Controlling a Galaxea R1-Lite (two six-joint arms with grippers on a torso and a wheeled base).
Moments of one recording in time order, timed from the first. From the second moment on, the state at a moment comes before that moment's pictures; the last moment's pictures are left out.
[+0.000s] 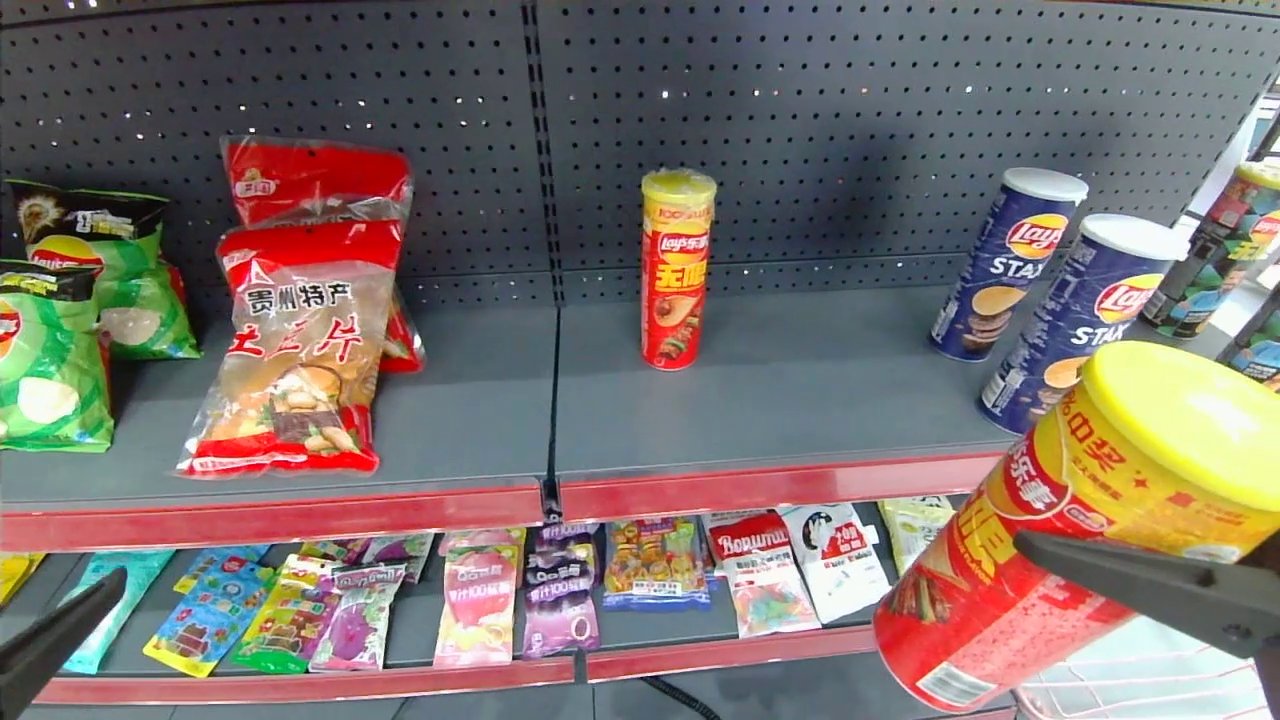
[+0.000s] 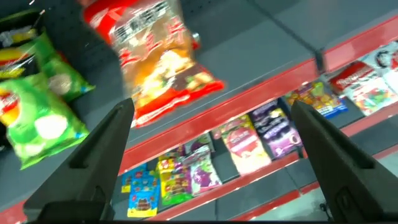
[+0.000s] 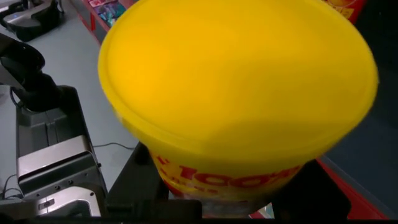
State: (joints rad) left arm -0.42 0.65 -0.53 0.05 0.26 0.32; right arm 0.50 1.03 -0.57 -0.32 0.51 -0.17
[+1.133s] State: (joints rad) left arm -0.42 0.65 -0.54 0.05 0.25 0.37; right arm 0.50 1.03 -0.57 -0.32 0.51 -0.17
